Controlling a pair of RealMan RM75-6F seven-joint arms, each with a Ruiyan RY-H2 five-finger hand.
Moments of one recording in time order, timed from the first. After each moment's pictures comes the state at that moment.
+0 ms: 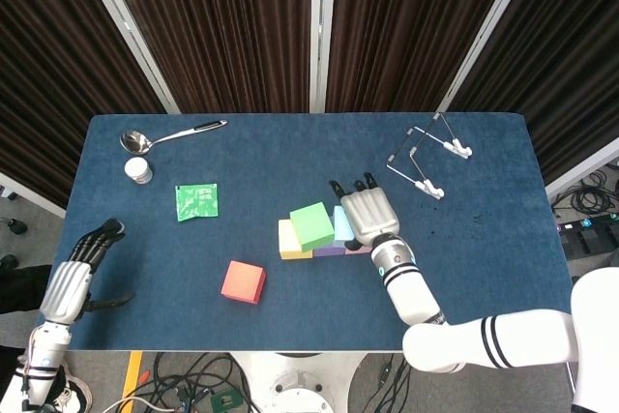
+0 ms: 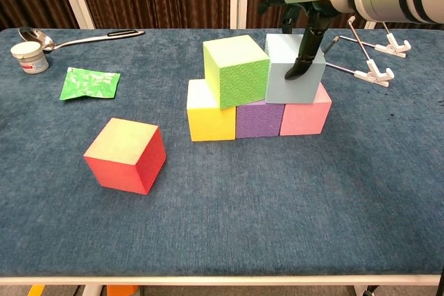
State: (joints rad) left arm -0.16 -1.39 0.02 -1.26 1.61 1.50 -0.45; right arm 1.21 -1.35 0.18 -1.98 -0.24 1.22 -0.88
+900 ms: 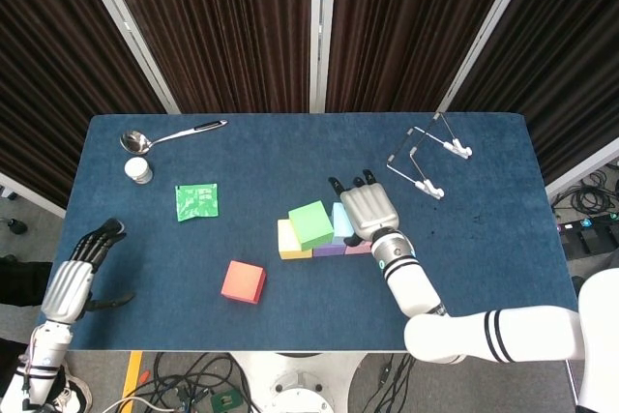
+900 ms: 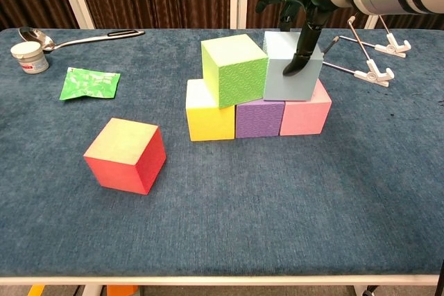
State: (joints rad) left arm -0.17 -1.38 0.02 -1.27 1.61 1.49 -0.43; right arm 1.21 -1.32 0.20 -1.94 -0.22 1.14 -0.87
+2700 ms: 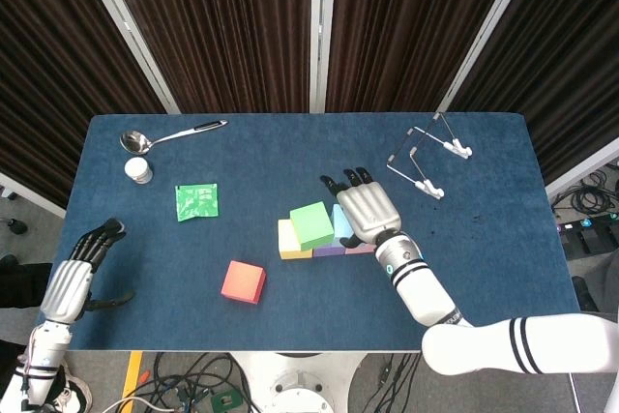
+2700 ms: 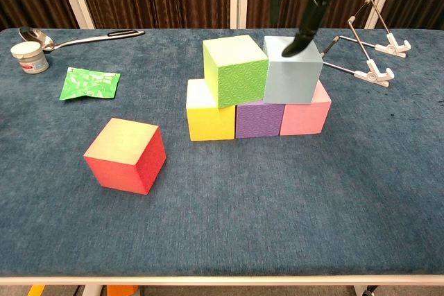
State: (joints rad) left arm -0.17 -1.38 0.02 -1.28 1.61 1.50 -0.42; right arm 1.19 -1.21 0.22 -2.06 -0.32 1.10 -0.76
